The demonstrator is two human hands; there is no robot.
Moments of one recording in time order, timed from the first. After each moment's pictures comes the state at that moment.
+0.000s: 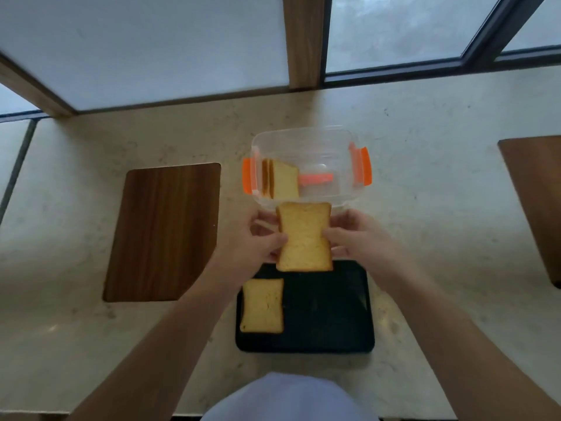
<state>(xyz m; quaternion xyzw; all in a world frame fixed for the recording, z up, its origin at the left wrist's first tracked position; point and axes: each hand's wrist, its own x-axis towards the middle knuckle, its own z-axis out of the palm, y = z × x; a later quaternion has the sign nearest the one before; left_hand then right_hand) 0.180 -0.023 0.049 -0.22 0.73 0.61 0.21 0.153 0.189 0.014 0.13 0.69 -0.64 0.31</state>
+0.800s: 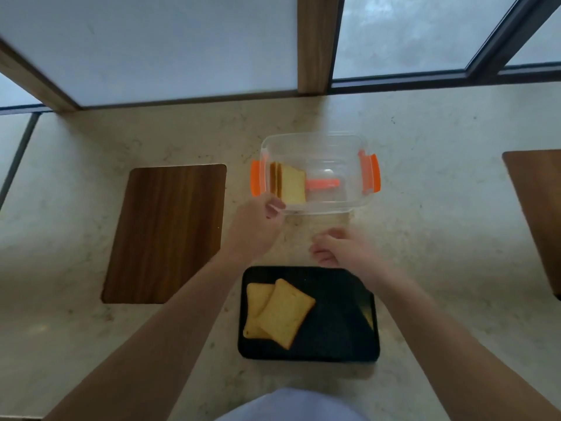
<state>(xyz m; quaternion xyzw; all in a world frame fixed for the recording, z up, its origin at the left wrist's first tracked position) 0.140 -0.035 0.015 -0.08 0.91 0.40 0.11 0.145 0.162 -0.022 0.14 0.72 -0.58 0.35</state>
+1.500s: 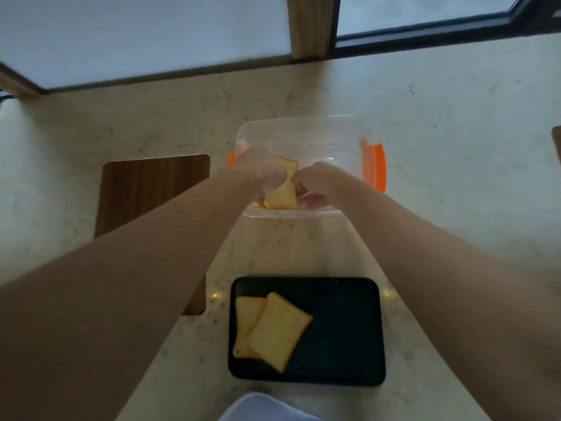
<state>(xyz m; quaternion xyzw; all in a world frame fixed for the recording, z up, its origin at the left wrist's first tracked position) -0.001 -0.006 -0.001 -0.26 0.88 0.27 0.29 -0.023 0.109 -0.088 0.19 0.76 -0.46 0.43</state>
